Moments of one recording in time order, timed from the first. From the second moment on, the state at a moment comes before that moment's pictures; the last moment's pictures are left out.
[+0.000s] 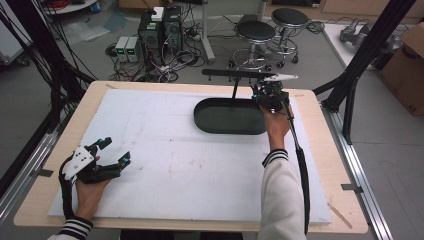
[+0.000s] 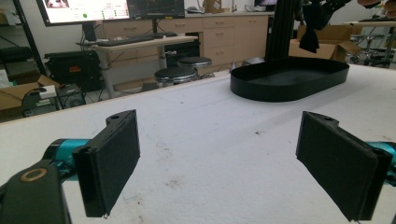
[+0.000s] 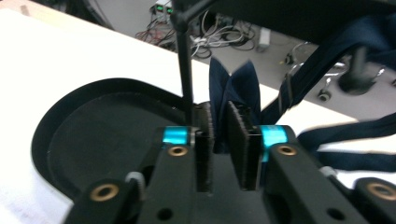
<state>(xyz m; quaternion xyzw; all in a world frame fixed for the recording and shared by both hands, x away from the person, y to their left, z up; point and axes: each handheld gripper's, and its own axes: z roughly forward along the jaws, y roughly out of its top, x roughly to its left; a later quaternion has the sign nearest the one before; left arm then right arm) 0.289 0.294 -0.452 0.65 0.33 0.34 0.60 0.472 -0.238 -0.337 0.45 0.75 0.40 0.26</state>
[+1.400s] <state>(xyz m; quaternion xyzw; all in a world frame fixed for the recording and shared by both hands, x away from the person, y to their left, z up) 0.288 0.293 -0.451 0.65 0.33 0.34 0.59 0.284 -0.276 -0.385 0.40 0.66 0.57 0.28</state>
